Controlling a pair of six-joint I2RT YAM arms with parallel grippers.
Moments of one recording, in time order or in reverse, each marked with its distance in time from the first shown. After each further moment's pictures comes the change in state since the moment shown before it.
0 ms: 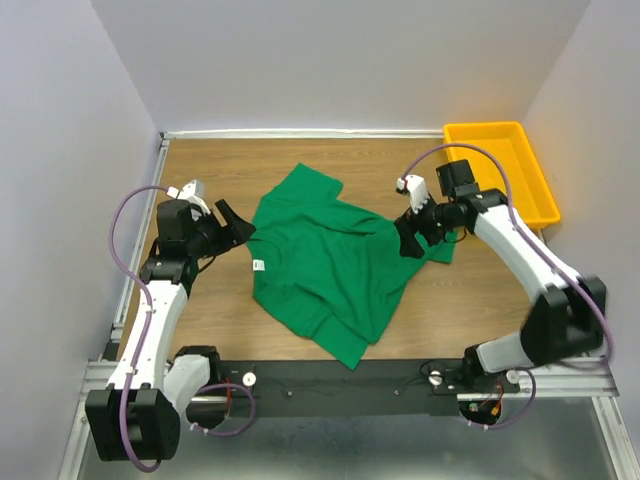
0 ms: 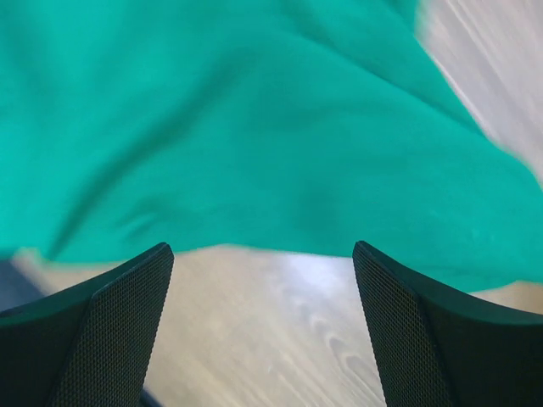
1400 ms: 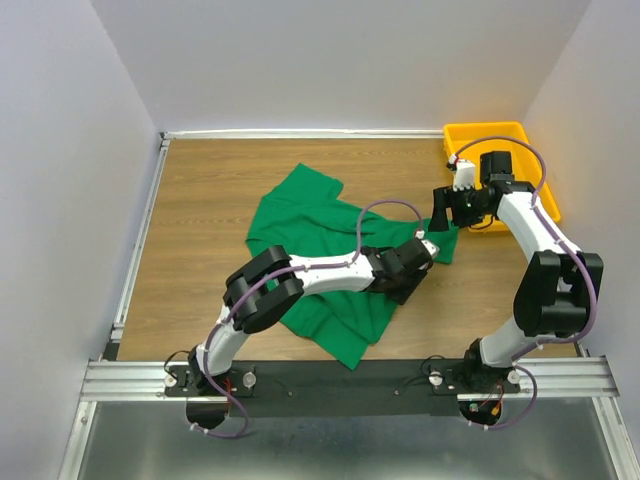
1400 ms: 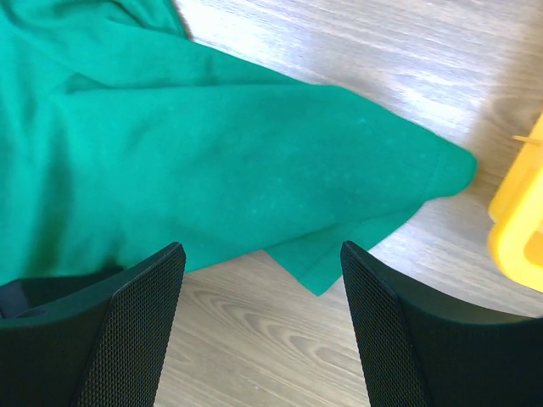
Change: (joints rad) left arm -1.144 1.170 0.808 -0.018 -0.413 0.183; right arm -0.348 0.240 0.056 0.152 0.043 0.266
